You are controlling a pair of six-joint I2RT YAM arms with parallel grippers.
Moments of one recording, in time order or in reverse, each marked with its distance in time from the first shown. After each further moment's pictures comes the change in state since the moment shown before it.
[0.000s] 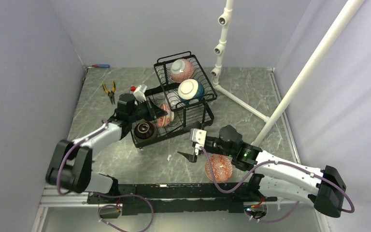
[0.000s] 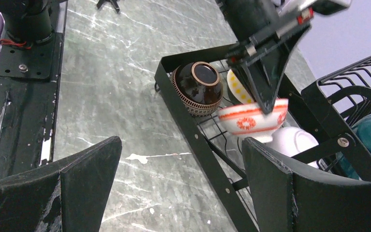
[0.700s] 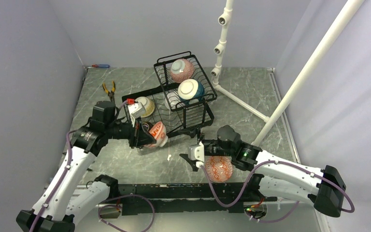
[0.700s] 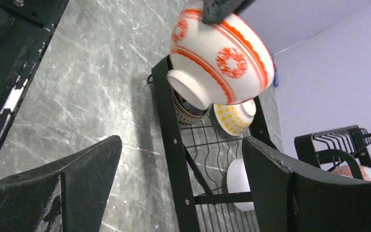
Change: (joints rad) left arm 0.000 -0.604 0.184 -0.982 0.347 0.756; right arm 0.003 0.000 0.011 -0.071 -0.130 -0.390
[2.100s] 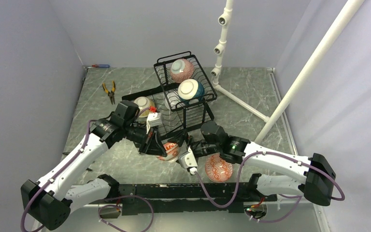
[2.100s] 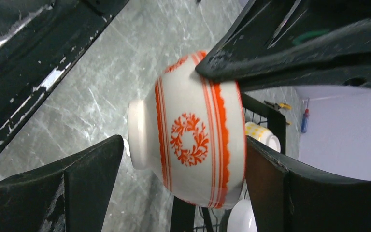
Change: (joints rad) left arm -0.219 0.181 0.032 -0.103 0.233 0.211; right arm 0.026 0.195 0.149 -0.206 -0.163 -0.290
